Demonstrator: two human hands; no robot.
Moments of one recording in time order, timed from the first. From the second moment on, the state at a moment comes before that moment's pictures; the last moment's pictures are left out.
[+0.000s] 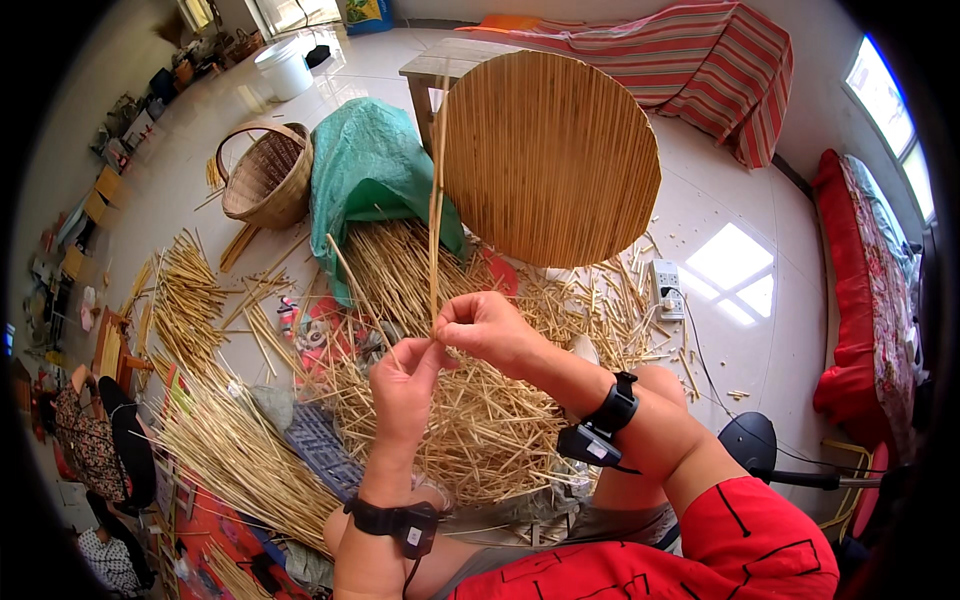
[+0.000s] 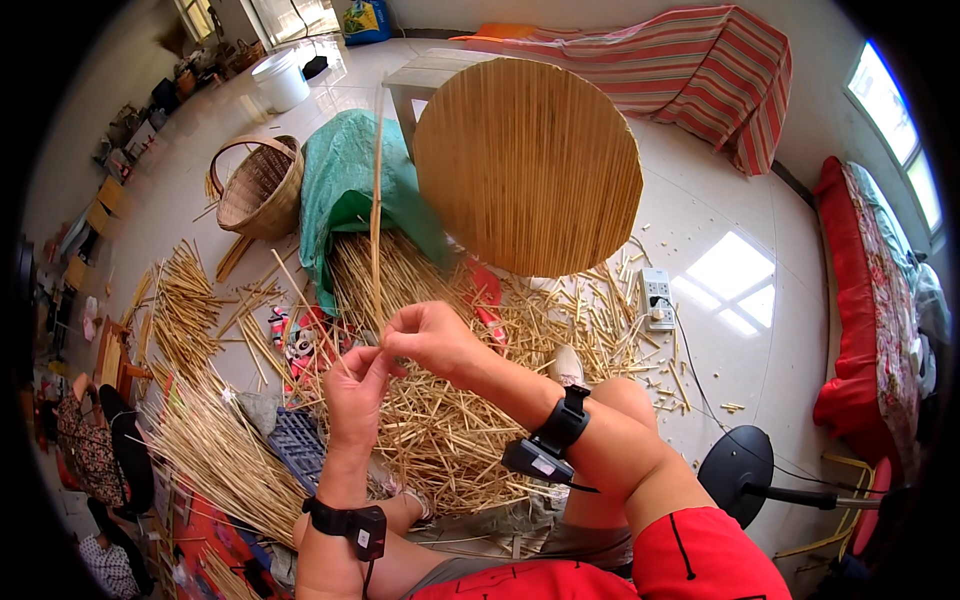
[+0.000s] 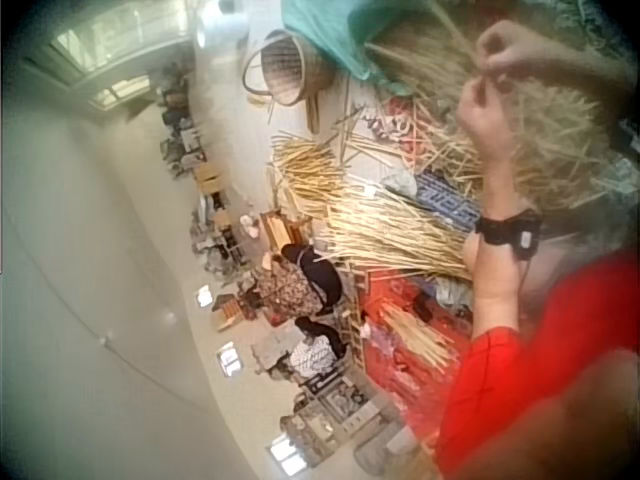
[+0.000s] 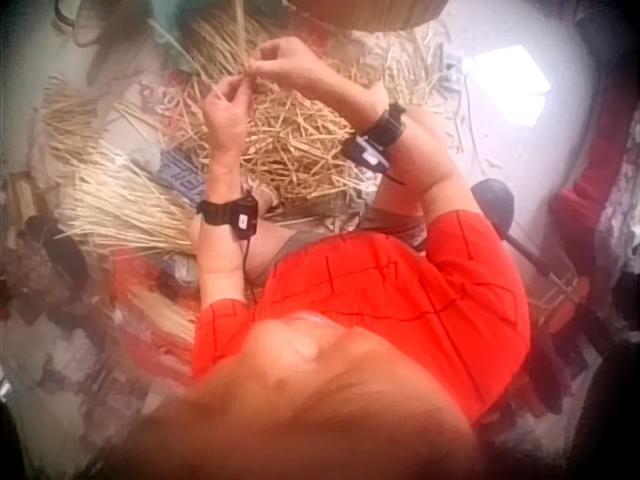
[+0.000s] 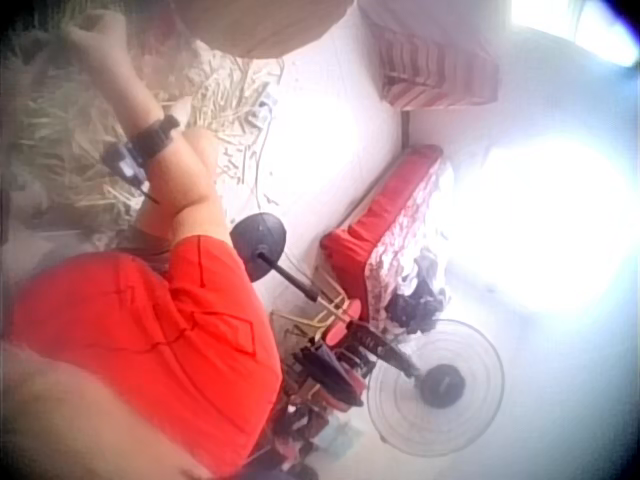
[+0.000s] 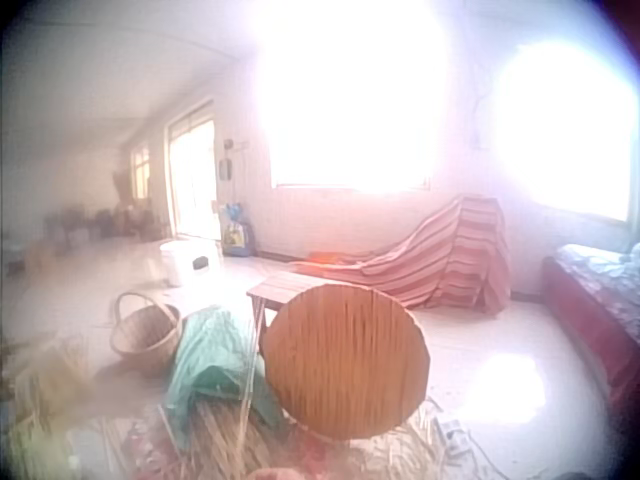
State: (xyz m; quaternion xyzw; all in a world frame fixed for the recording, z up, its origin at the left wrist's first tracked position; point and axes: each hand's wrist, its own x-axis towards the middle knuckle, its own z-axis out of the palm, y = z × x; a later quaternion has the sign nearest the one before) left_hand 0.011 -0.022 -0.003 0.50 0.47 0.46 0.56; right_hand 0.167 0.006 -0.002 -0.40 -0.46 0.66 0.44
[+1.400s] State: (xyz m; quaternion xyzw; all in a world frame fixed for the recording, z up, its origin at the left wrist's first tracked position) left_hand 0.010 -0.022 0.002 0.49 0.40 0.44 0.63; right_hand 0.184 0.017 -0.002 -0.57 -0.73 0.34 0.14
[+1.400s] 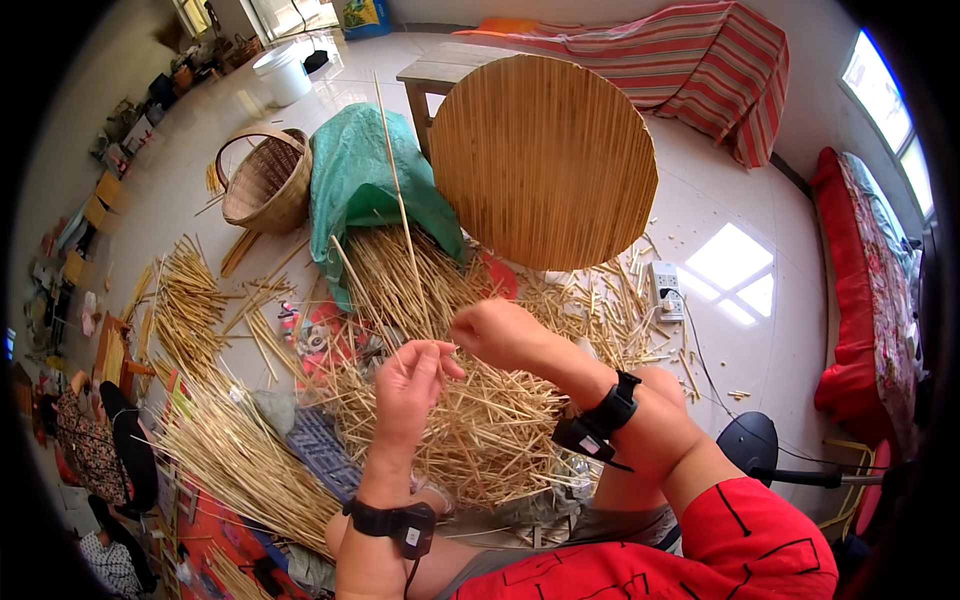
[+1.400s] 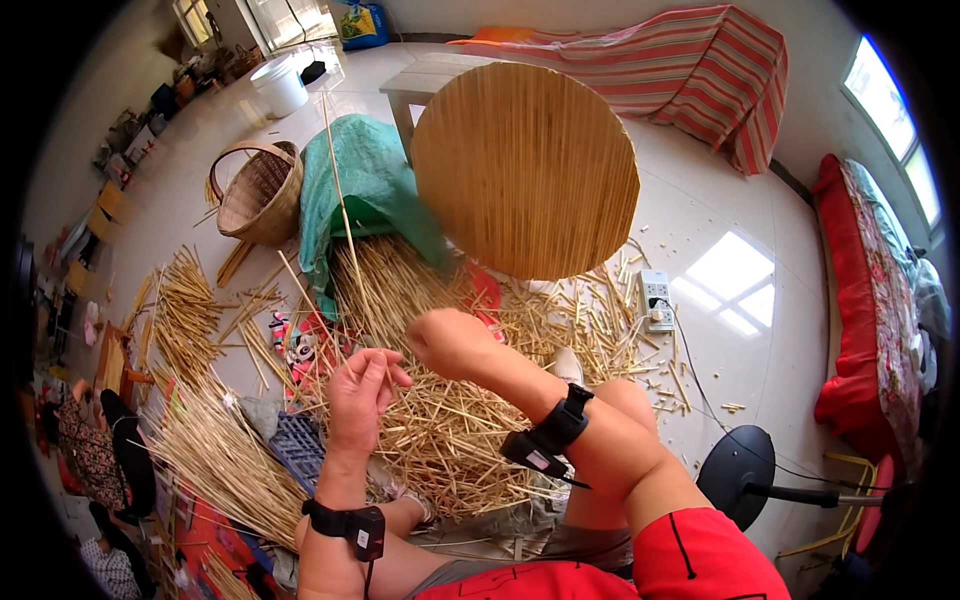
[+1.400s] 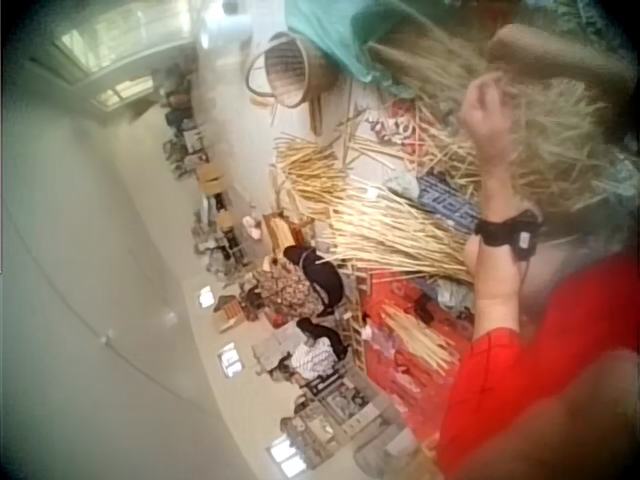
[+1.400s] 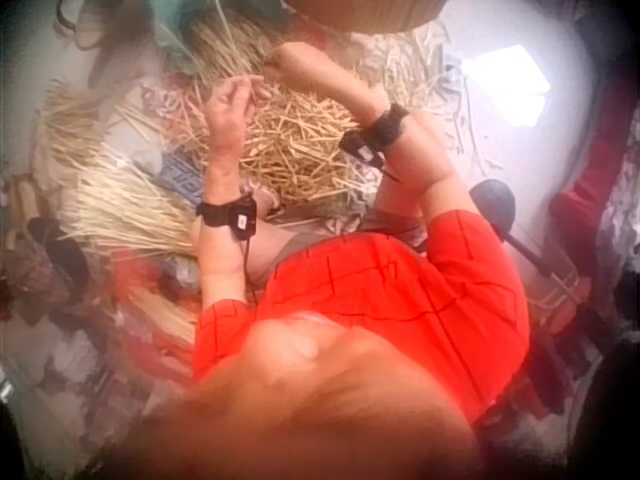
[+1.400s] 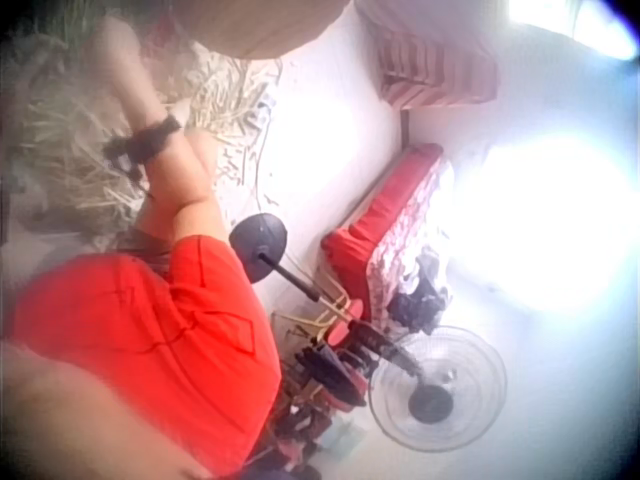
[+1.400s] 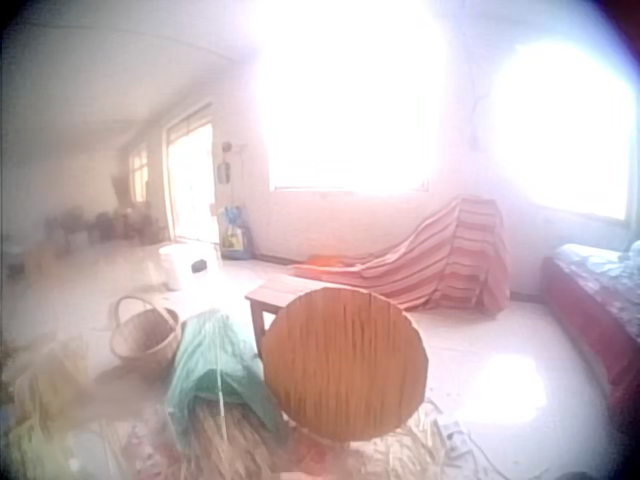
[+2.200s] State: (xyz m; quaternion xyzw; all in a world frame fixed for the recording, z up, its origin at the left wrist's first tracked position) left_hand 0.000 -0.010 -0.007 0.47 0.49 0.52 0.53; right_hand 0.169 0.007 0.000 -0.42 -0.64 0.50 0.41
